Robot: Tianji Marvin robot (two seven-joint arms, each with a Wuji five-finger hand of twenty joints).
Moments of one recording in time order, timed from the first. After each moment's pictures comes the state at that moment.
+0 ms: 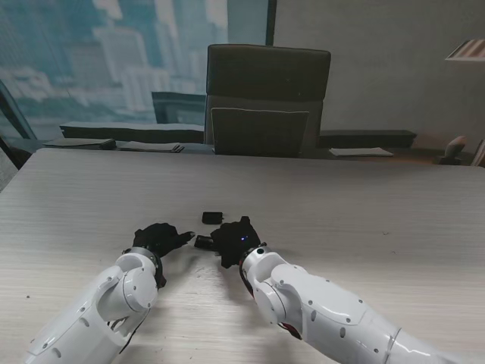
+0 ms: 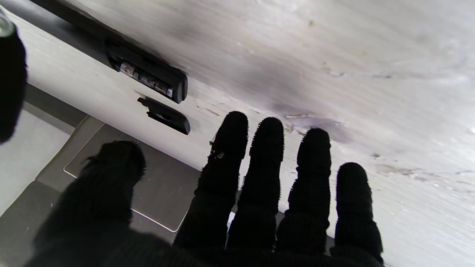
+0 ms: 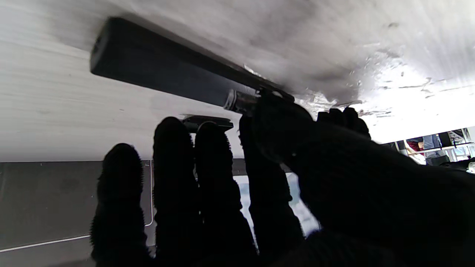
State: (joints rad) left arm 1.53 -1.13 -1.08 -1.55 0.61 0.46 0.05; right arm -1.14 -1.18 0.47 -1.36 -0.81 0.26 -0.19; left_hand 0.52 -0.18 0.27 0.03 0.82 0.19 0.59 0.36 0.83 0.24 0.59 0.45 0.54 0.38 0.69 0.58 0.04 0.38 0.98 0.51; right_hand 0.69 -0.83 1.19 -0.24 0.84 0.11 1.10 0.30 0.84 0.25 1.11 0.46 0.80 0.28 1.13 0.57 0.34 0.46 1.30 0.54
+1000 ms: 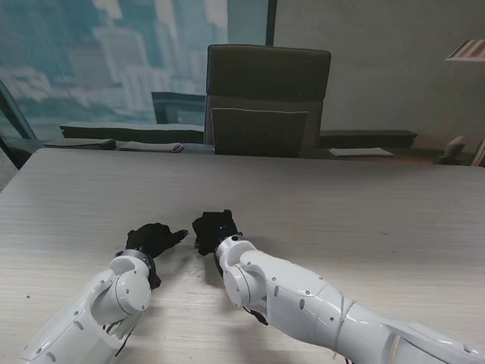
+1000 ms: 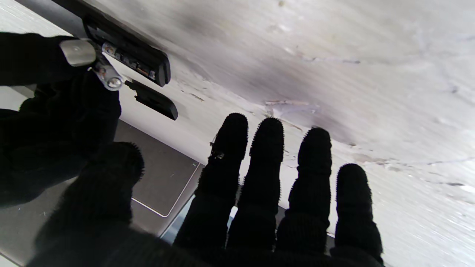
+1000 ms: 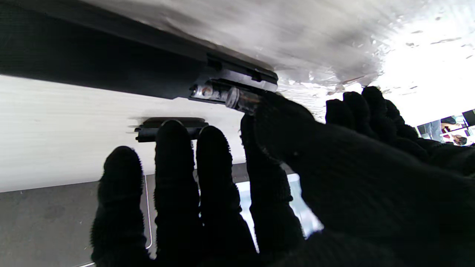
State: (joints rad) left arm 1.57 -1.14 -1.13 -1.55 0.60 0.42 0.09; right arm -0.99 -1.38 0.35 -1.11 -0.60 0.33 -0.26; left_hand 0.52 -0.17 0.25 0.03 0.81 0.19 0.56 0.35 0.82 0.24 0.59 0.45 0.55 0.38 0.67 0.55 0.04 0.37 0.96 0.51; right_hand 0.68 -0.82 1.17 -0.24 0.84 0.09 1.10 0.31 0.77 0.25 1.11 0.47 0.73 0.28 1.12 0.57 0.30 0.46 1.30 0.54
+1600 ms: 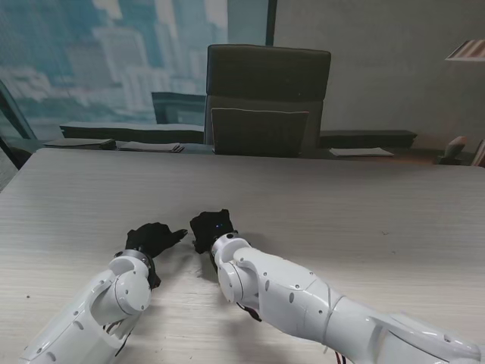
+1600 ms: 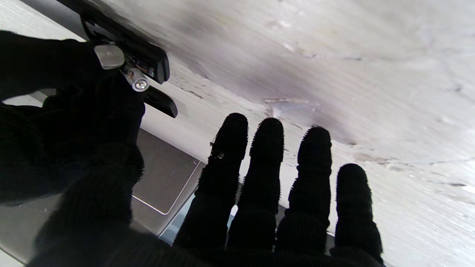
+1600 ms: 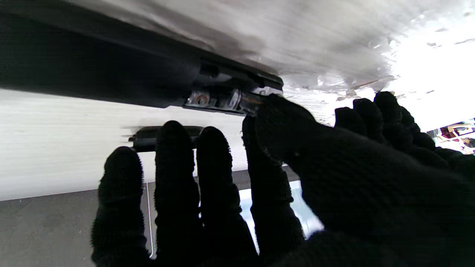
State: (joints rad) left arm 1.56 -1.14 -1.14 -1.54 0.59 0.40 0.10; right arm -0.95 -1.44 0.32 -1.01 -0.56 0.33 -0.27; left_hand 0.52 -0.17 0.25 0.03 0.81 0.19 0.56 0.35 0.82 0.24 0.59 0.45 0.56 0.38 0.69 0.56 0.04 0.37 0.96 0.51; right_hand 0.68 -0.80 1.17 -0.24 0.82 0.08 1.10 0.33 0.76 0.25 1.11 0.47 0.72 0.28 1.12 0.58 0.30 0.45 1.31 0.54
